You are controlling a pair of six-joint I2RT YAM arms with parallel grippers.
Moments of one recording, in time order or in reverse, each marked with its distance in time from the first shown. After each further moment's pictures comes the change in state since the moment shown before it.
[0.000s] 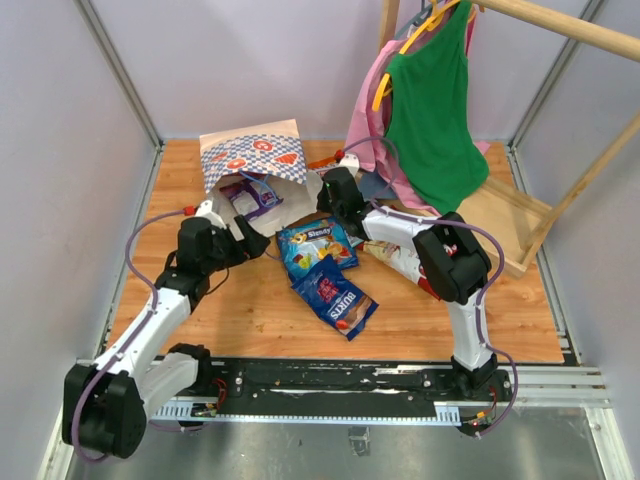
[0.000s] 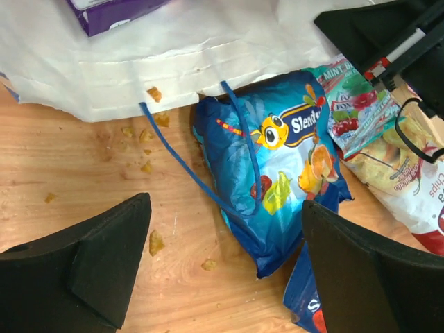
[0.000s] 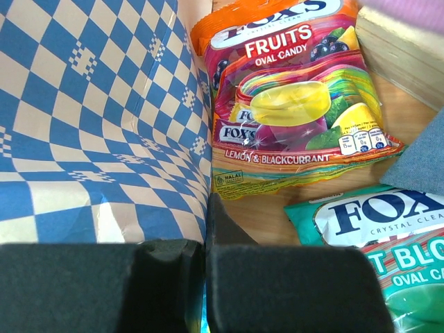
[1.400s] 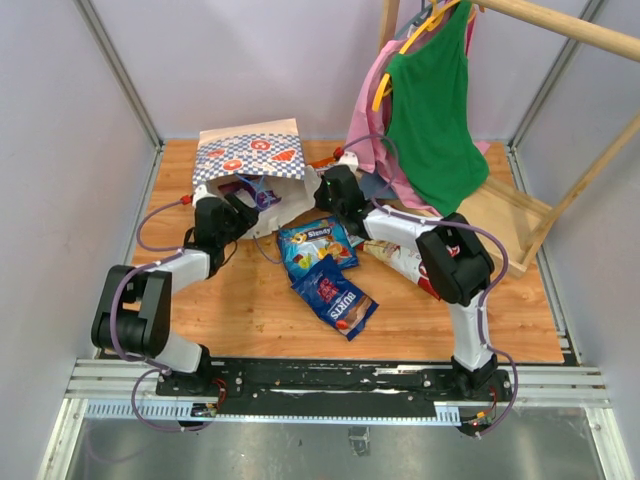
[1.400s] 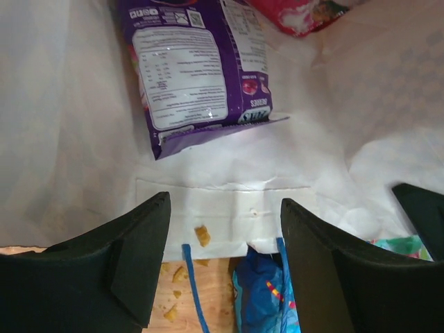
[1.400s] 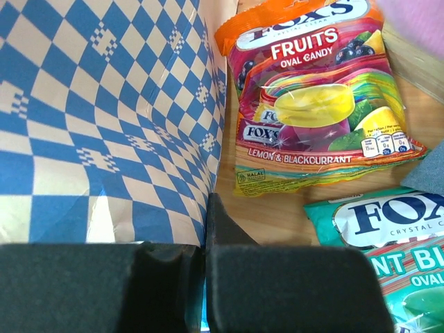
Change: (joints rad) left arm 0.076 0.531 0.075 0.488 -0.201 -0.183; right arm -0.001 -0.019 0.000 0.000 -0.049 0.008
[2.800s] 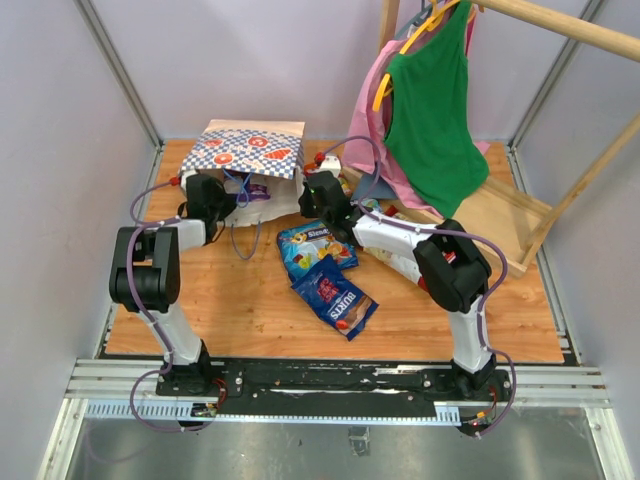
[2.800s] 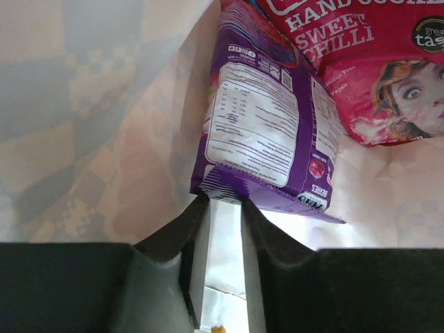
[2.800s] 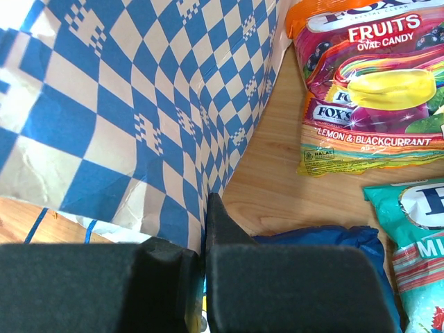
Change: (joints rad) left arm 0.139 0.297 0.281 -0.049 -0.022 0.068; right arm 0.106 -0.030 0.025 -0.037 0.036 -0.027
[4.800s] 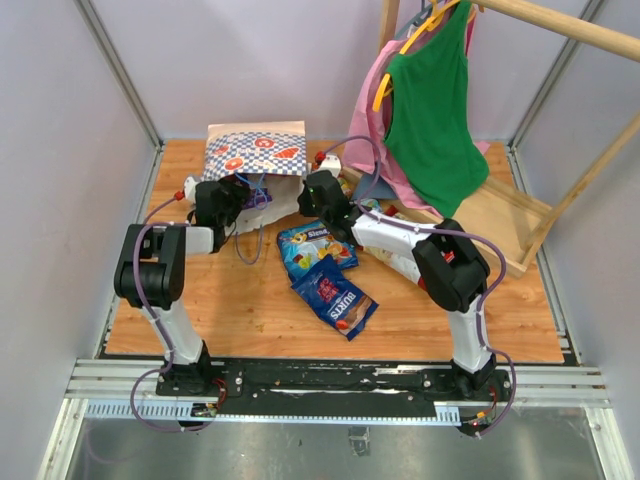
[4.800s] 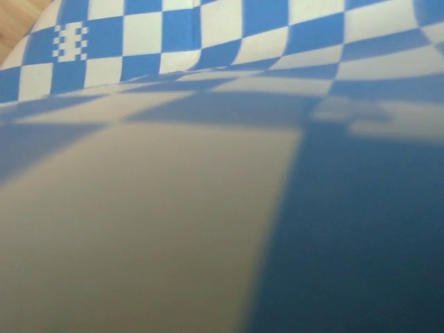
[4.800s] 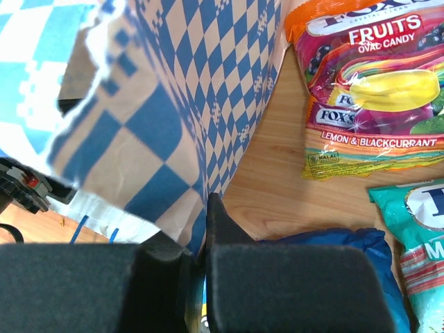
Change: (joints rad) left arm -0.054 0.026 -0.073 0.202 -0.025 -0.310; right arm 0.002 0.010 0.022 -0.005 0.014 0.029
